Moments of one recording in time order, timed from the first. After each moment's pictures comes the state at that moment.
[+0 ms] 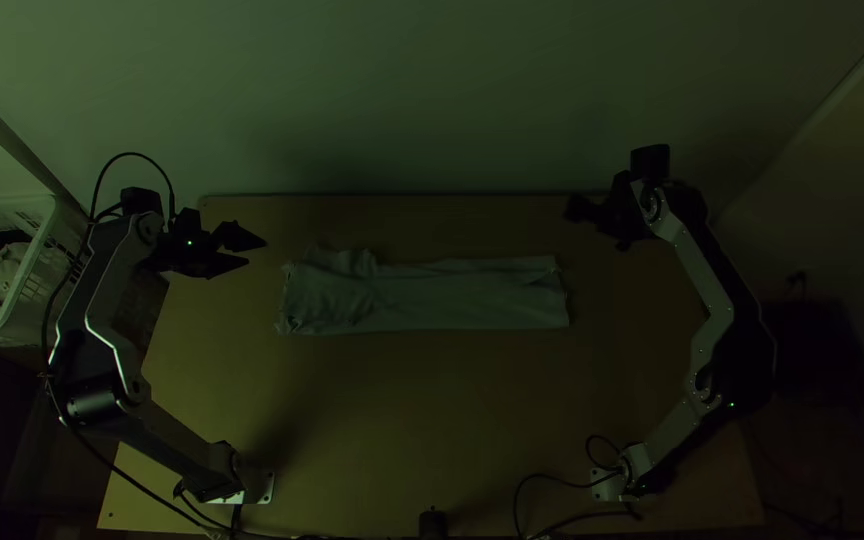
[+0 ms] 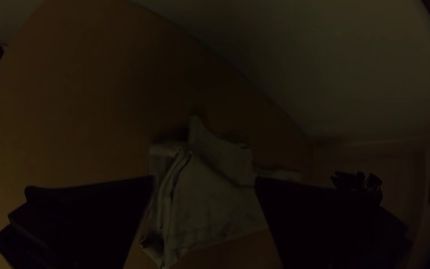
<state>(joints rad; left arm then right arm) 0.35 1.71 1.51 -0.90 0.71 -0.08 0.06 1.81 1.69 -0.78 -0.22 0.33</state>
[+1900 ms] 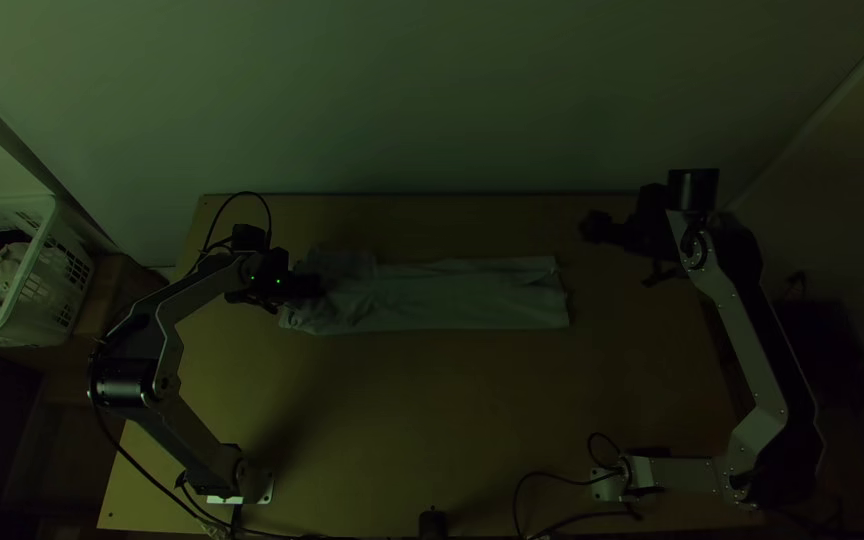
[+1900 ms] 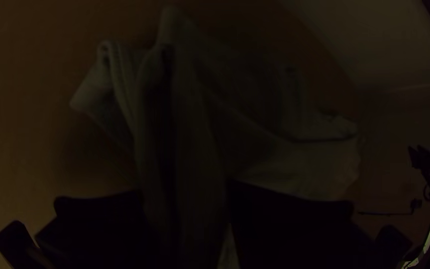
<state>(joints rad) 0.01 1.77 1.17 -0.51 0.46 -0.14 0.09 1.43 1.47 -0.79 -0.20 0.25</state>
